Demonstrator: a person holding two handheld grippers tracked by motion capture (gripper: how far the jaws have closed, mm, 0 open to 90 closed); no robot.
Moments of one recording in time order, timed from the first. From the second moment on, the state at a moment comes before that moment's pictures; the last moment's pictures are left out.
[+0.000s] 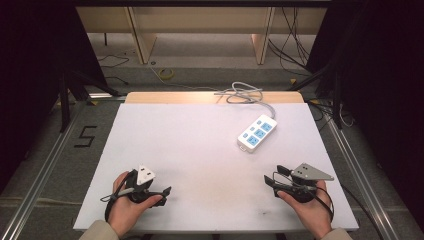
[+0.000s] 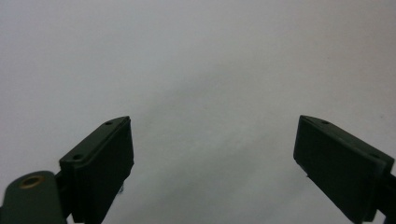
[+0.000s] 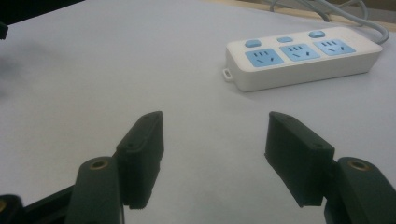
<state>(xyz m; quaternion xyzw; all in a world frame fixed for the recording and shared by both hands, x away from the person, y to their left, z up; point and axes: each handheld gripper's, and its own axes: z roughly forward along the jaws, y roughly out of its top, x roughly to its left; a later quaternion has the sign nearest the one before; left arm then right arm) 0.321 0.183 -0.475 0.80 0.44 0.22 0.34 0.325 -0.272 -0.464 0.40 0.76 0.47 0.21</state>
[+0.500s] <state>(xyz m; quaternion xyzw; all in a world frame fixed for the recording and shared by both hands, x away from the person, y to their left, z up) 0.322 0.185 -0.477 0.80 0.44 0.22 0.34 0.328 -0.271 -0.460 0.38 0.78 0.44 0.23</state>
